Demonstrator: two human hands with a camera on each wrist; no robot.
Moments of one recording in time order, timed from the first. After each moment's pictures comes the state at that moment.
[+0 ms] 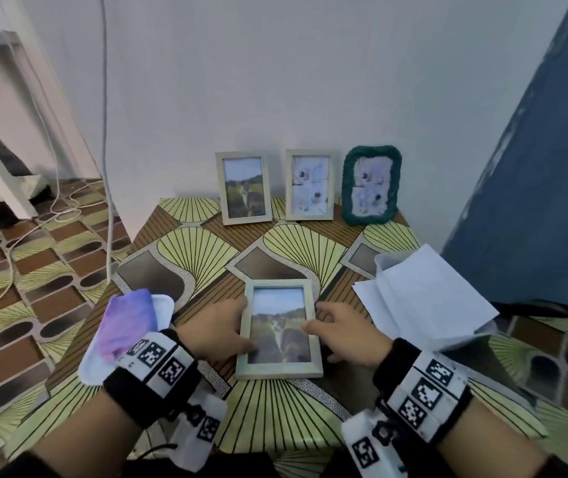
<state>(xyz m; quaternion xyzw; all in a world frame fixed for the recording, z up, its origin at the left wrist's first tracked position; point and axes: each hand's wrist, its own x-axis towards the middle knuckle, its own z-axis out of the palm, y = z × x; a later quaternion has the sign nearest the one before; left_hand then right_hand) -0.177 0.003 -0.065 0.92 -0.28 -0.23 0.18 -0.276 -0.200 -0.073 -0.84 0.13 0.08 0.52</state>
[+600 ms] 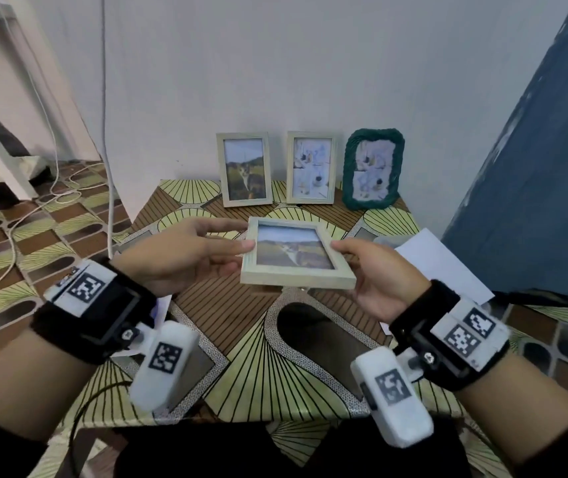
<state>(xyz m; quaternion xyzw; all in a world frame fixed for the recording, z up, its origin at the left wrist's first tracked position) -0.175 0.018 0.018 0.65 -0.13 -0.34 0.67 -0.279 -0.208 0.000 -0.52 0.24 0.01 0.82</state>
